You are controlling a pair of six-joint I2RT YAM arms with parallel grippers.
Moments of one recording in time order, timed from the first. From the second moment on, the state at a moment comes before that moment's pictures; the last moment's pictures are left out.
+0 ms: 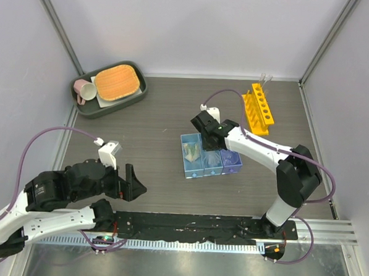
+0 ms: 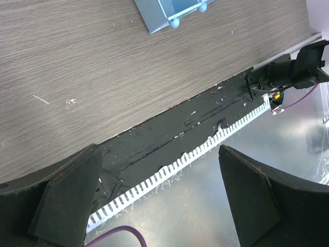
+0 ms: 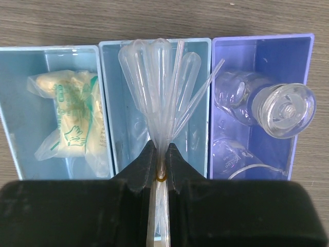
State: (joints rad) left arm -1.12 0.50 1.00 -1.16 -0.22 -0.83; right arm 0.77 1.67 1.27 -0.70 0.40 0.54
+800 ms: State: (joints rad) left arm -1.12 0.55 1.01 -1.16 -0.22 -0.84; right arm 0.75 1.80 1.15 -0.50 0.39 0.50
